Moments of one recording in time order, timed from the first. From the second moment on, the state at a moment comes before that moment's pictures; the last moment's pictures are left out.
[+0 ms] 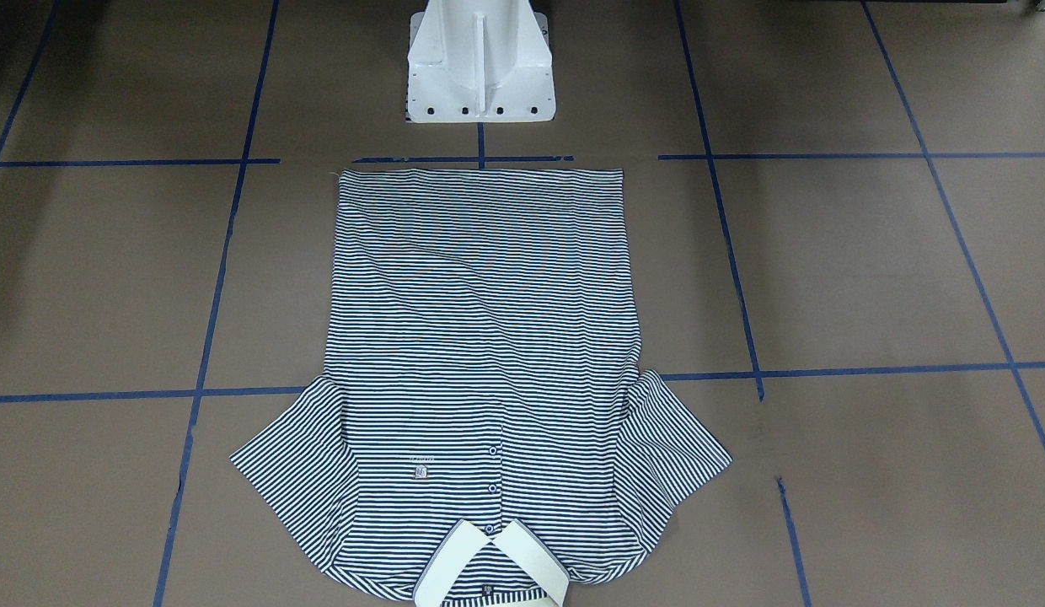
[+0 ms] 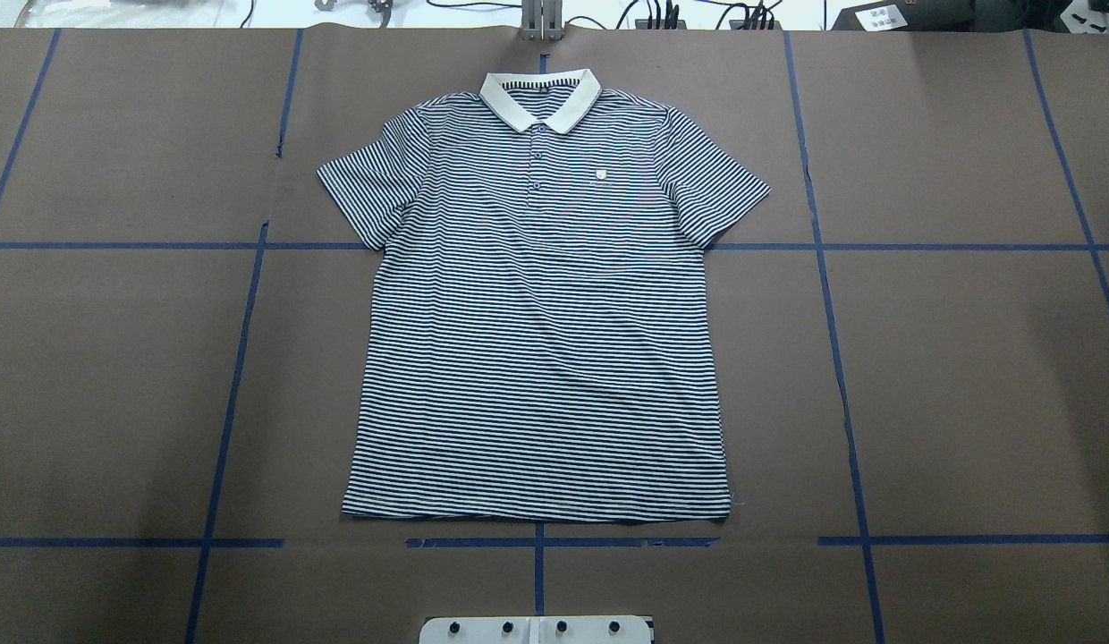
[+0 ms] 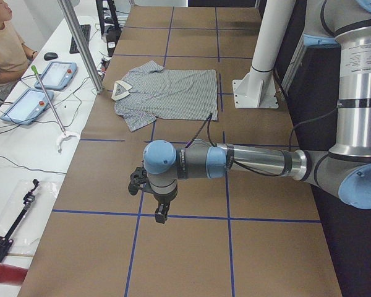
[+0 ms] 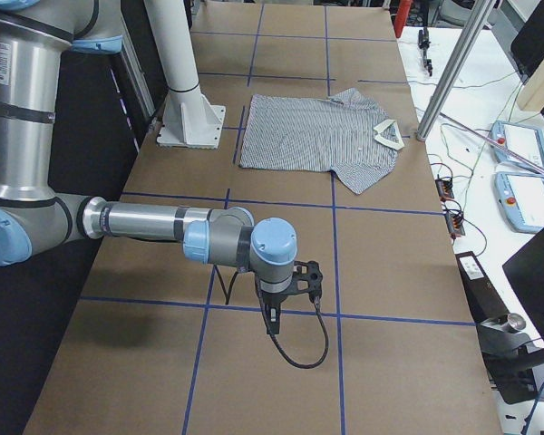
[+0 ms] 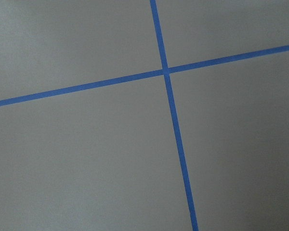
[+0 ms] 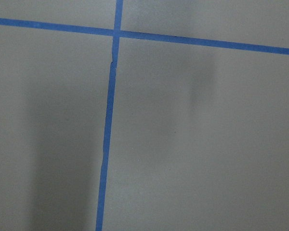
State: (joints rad) left arm -1.65 -1.51 -1.74 -1.42 -2.35 0.28; right arm 1.64 -1.76 1.76 -1.63 2.29 -0.18
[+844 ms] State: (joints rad) left arm -1.63 -1.51 -1.73 -1.55 -2.32 0.28; right arm 1.61 -1.75 1.75 -1.47 2.30 -0.17
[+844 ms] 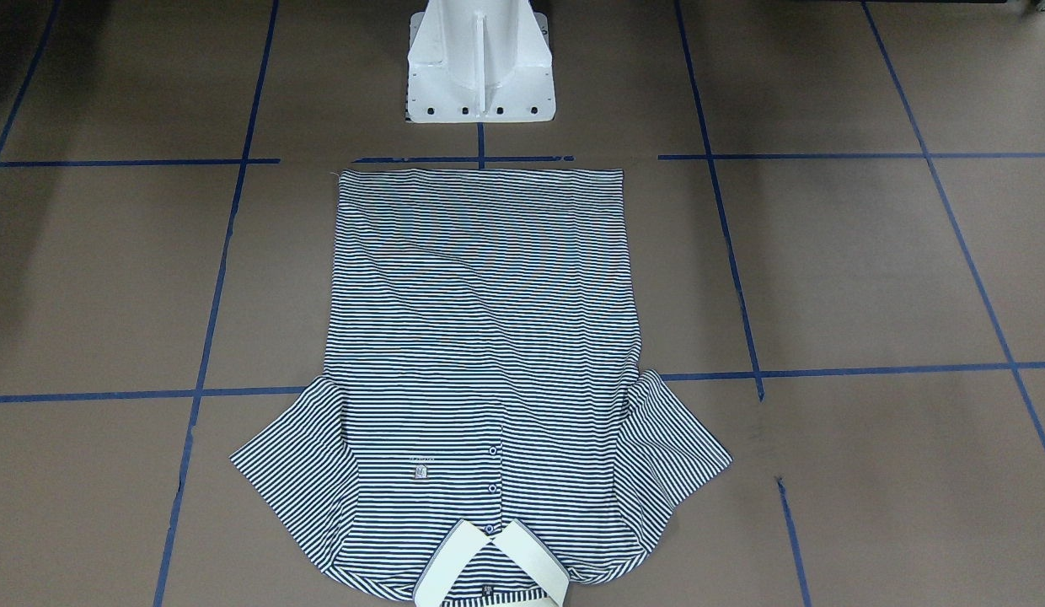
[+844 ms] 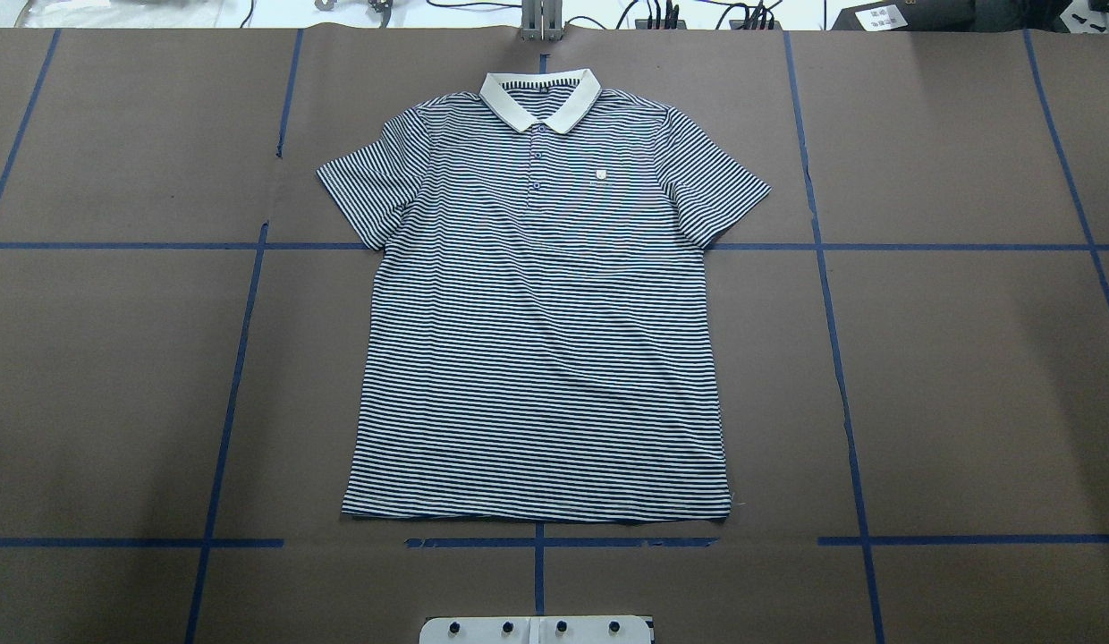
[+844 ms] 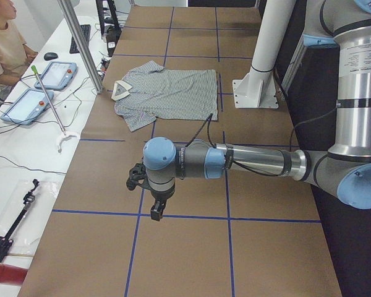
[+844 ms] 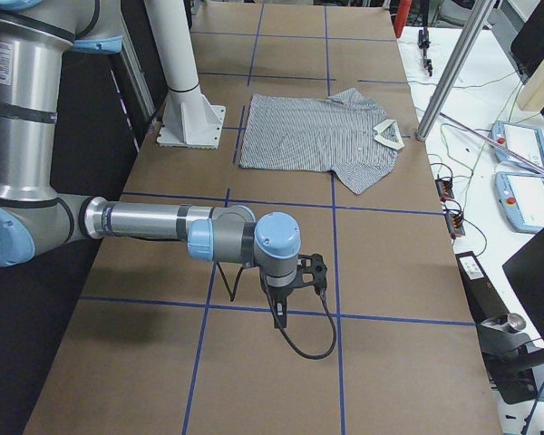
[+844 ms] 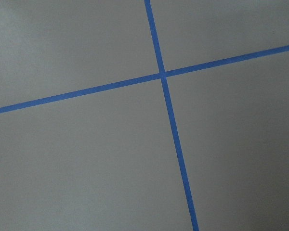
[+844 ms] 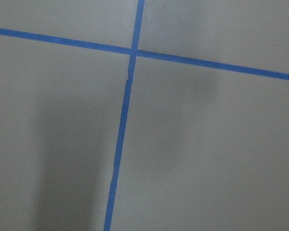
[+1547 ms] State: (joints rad) left arm -1.62 -1.62 -1.61 -2.20 -2.37 0.14; right arm 1.60 -1.57 1.59 -1.25 2.40 -0.12
